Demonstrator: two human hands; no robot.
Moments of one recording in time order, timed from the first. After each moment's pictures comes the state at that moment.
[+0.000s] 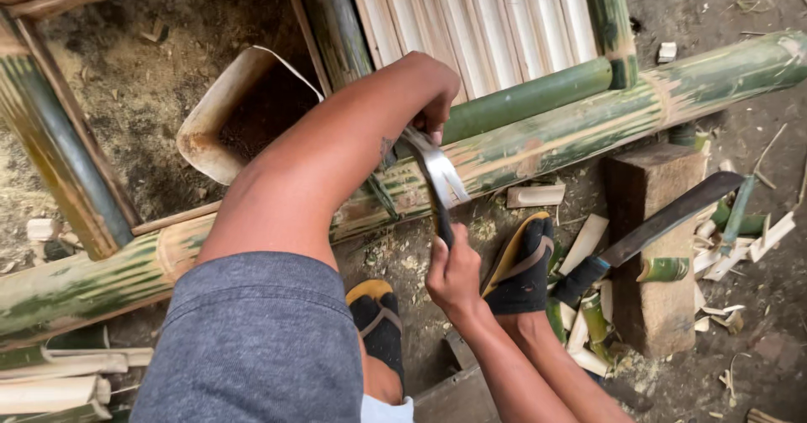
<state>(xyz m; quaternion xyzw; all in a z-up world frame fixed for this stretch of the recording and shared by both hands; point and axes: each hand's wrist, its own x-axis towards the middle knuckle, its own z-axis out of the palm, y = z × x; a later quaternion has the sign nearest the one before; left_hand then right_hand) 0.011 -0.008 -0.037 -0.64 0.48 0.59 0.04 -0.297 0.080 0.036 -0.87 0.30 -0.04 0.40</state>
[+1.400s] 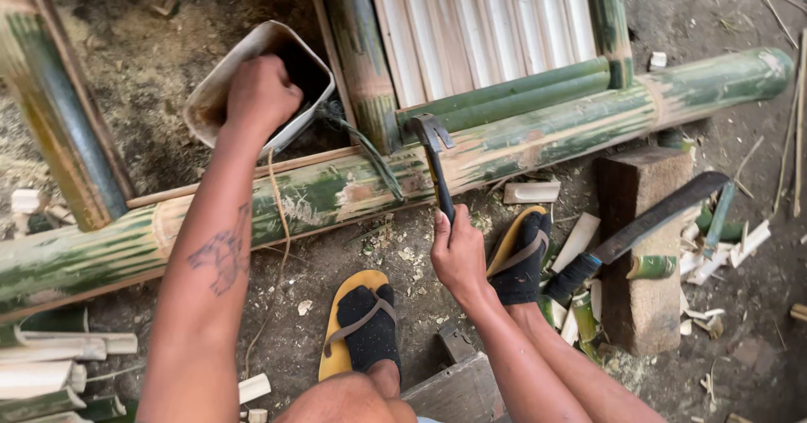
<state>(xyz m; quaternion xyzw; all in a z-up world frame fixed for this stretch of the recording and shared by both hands) 0.020 0.258 -0.059 -0.92 0.16 0.22 -0.28 -0.296 0.077 0.051 -0.87 0.35 0.07 0.34</state>
